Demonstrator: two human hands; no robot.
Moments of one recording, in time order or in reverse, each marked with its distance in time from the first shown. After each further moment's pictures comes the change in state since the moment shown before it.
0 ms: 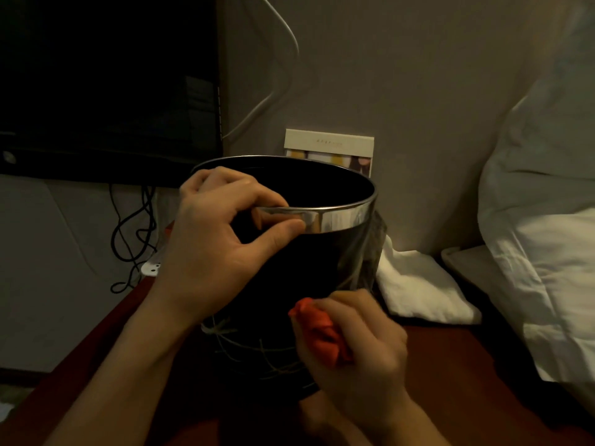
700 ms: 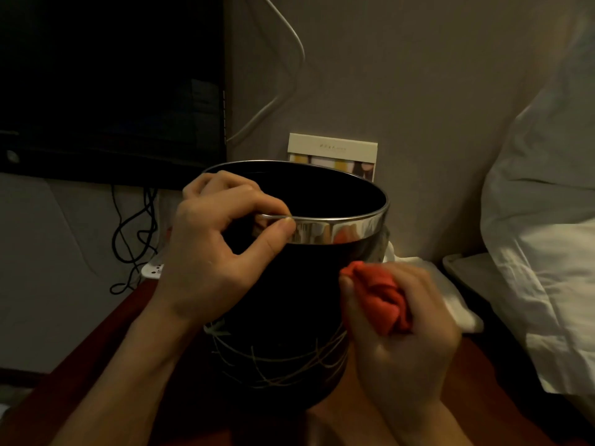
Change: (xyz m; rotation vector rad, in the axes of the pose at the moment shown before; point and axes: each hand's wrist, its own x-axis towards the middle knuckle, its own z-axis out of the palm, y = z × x) left_hand -0.001 0.003 -0.003 -0.086 0.037 -0.002; right_hand 0.035 -0.005 -0.021 0.029 0.154 0.196
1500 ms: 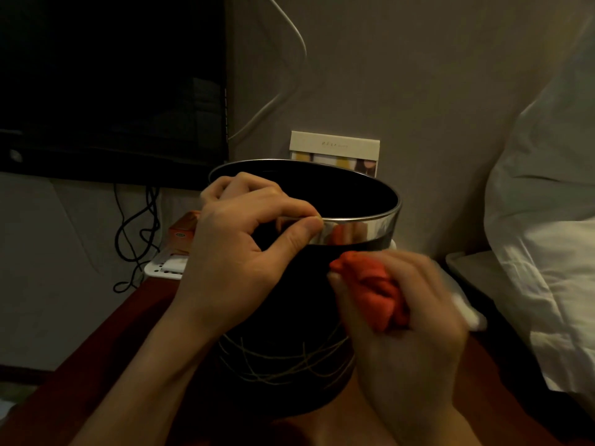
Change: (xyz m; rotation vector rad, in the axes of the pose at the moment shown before) left_hand 0.000 0.008 0.010 0.000 -0.002 -0.006; right_hand 0.009 -0.021 -0.005 0.015 -0.095 -0.031
